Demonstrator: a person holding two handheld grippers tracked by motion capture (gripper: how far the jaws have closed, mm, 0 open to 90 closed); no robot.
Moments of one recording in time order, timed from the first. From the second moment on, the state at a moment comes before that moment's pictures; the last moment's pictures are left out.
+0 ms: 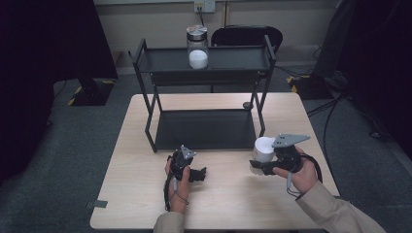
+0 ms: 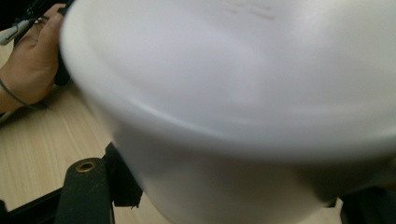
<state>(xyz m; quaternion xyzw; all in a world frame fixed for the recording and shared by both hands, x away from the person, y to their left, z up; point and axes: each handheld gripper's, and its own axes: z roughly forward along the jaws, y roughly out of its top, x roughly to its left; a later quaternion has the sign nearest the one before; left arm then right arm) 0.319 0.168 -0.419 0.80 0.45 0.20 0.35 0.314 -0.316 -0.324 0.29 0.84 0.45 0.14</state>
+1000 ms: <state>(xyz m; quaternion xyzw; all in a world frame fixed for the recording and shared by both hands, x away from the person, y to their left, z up) 0.319 0.168 -0.419 0.80 0.45 0.20 0.35 0.370 -0.268 -0.229 0.28 0.83 0.45 0.15</state>
